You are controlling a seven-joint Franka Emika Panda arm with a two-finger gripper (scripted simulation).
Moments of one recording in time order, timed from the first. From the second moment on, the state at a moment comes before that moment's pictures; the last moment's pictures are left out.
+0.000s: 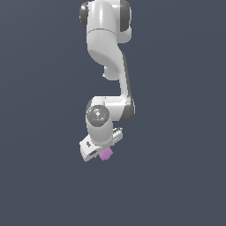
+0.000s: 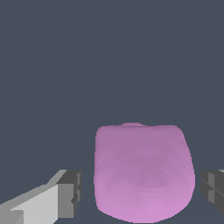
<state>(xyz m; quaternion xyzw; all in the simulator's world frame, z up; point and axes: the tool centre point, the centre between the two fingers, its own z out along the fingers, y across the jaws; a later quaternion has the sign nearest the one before) 0.093 -0.044 0.050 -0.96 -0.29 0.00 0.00</state>
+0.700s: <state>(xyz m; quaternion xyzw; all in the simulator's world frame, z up) 0.094 -0.045 0.039 -0.96 -0.29 0.00 0.00</state>
